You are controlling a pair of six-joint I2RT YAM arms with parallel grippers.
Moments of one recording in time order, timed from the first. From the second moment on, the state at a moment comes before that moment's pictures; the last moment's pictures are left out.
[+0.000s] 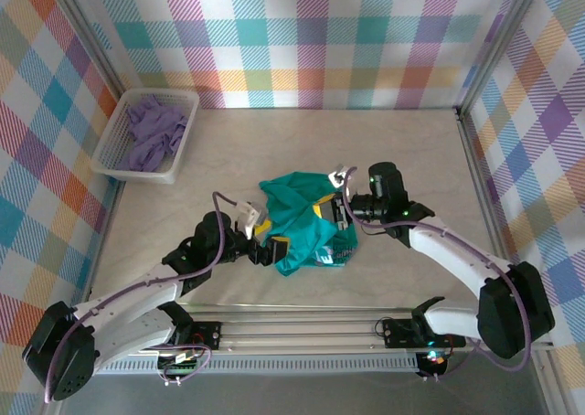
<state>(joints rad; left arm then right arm) -0.69 0.95 0.43 0.13 0.34 -0.26 0.50 1.24 0.77 -0.05 -0.74 0.13</state>
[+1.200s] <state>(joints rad) -0.74 1.11 0.53 0.04 0.30 -0.51 0.50 1.29 0.79 -0.05 -0.71 0.19</state>
